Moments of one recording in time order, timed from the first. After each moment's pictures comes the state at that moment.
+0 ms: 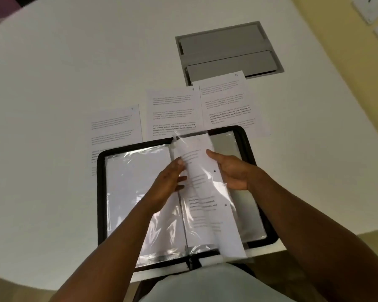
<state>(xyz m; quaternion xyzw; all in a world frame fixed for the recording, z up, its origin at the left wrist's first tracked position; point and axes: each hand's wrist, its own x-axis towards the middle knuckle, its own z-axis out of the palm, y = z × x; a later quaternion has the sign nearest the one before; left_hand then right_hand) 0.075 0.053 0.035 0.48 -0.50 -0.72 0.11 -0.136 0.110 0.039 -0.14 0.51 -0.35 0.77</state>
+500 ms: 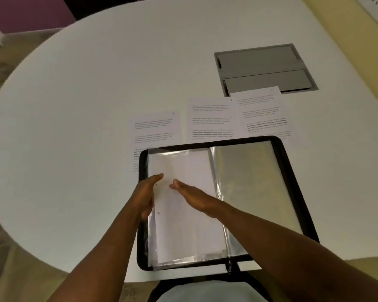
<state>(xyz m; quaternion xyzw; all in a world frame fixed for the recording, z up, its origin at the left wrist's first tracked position) 0.237 0.011 0.034 0.59 -0.32 -0.72 0.19 0.078 0.078 0.024 -0.40 0.59 -0.20 0.68</state>
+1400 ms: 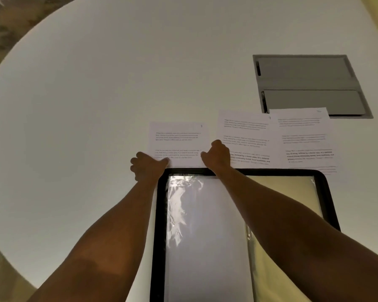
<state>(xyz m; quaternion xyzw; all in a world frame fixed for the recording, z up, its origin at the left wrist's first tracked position) 0.233 -0.174 -0.017 0.81 -0.47 -0.36 0.07 0.047 -0.147 -0.019 -0.38 0.85 -0.16 0.32</state>
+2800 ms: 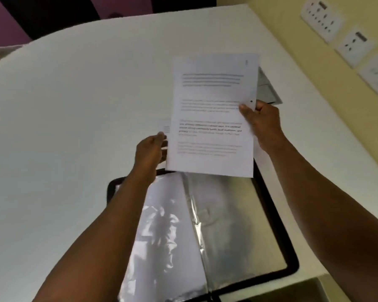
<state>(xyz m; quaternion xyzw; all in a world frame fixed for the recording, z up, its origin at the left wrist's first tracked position) 0.076 -0.096 0.088 0.56 -0.45 -0.64 0.28 -0.187 -0.003 0.127 -0.28 0.72 -0.58 0.28</state>
